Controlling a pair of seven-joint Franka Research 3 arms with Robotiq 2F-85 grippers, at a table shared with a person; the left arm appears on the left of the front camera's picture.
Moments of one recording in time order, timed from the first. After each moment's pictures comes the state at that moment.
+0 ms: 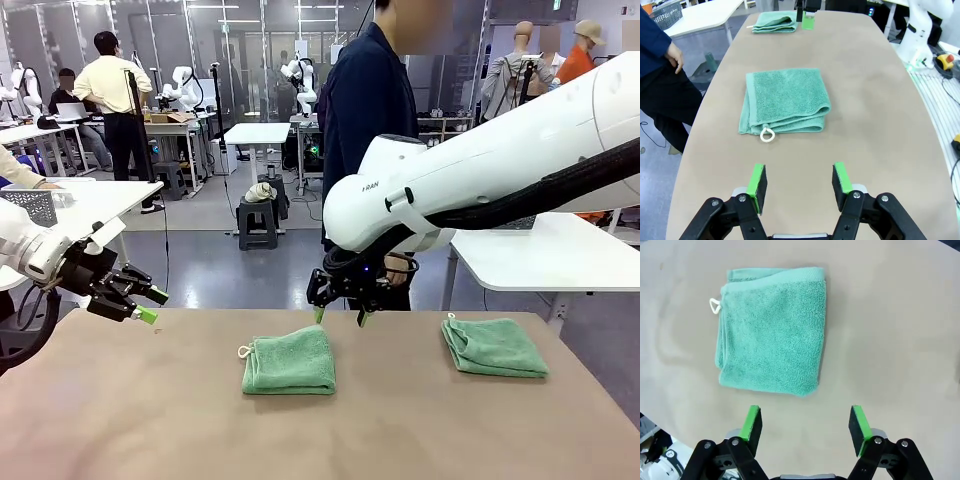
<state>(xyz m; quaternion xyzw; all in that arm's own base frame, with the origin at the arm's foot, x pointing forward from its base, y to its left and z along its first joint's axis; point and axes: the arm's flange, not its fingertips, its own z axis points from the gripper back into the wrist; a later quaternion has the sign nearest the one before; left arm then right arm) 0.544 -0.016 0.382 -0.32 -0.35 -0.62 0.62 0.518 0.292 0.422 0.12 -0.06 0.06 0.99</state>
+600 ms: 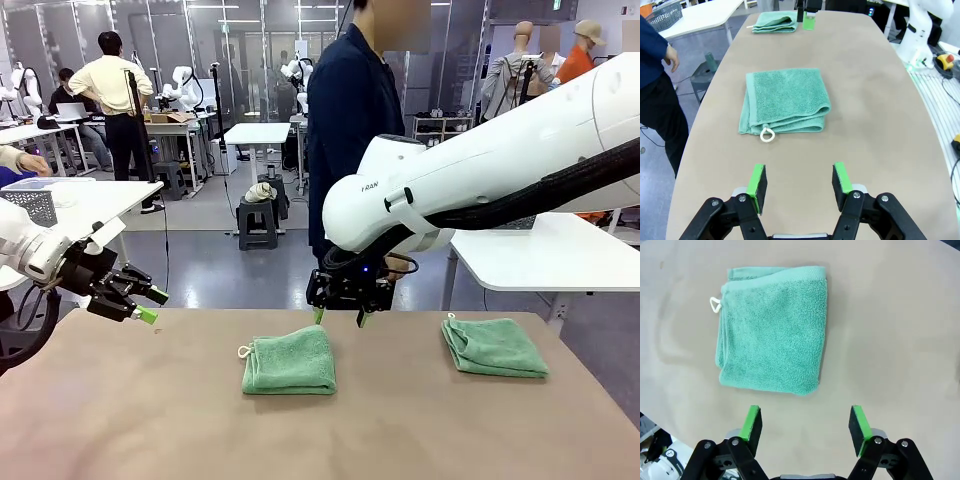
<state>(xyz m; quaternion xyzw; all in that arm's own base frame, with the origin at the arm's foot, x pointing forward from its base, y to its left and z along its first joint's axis) 0.544 -0.016 0.382 -0.32 -0.35 -0.62 0.62 0.517 0.293 0.422 0.12 -0.06 0.06 0.99</state>
